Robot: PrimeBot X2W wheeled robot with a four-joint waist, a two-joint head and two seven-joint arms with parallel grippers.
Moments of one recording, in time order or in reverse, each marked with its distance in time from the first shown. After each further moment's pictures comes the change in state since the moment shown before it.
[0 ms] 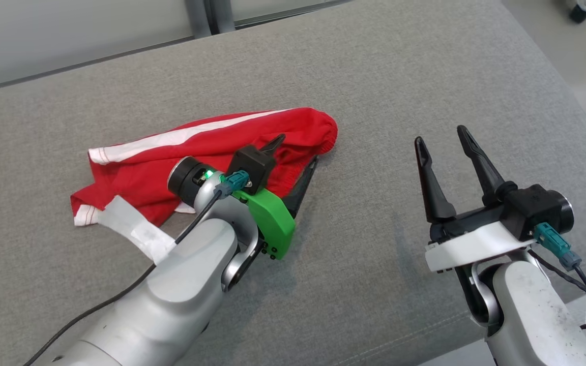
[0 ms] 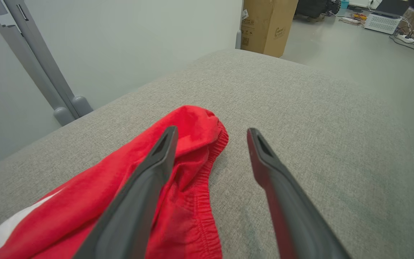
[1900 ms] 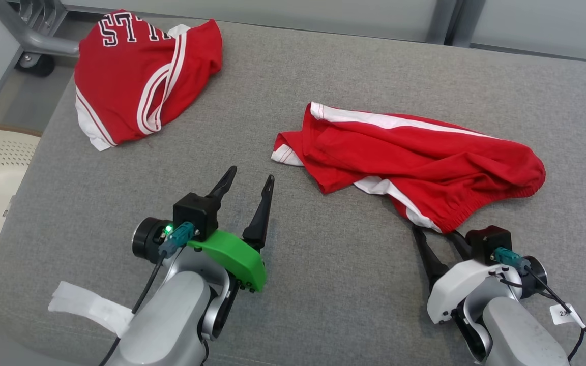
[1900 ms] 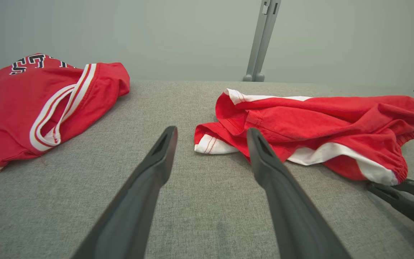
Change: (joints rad) left arm 0.297 0.025 0.280 -0.196 0.063 0.089 -0.057; right arm -0.060 -0.020 0.036 0.588 0.057 0.082 0.002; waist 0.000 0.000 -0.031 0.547
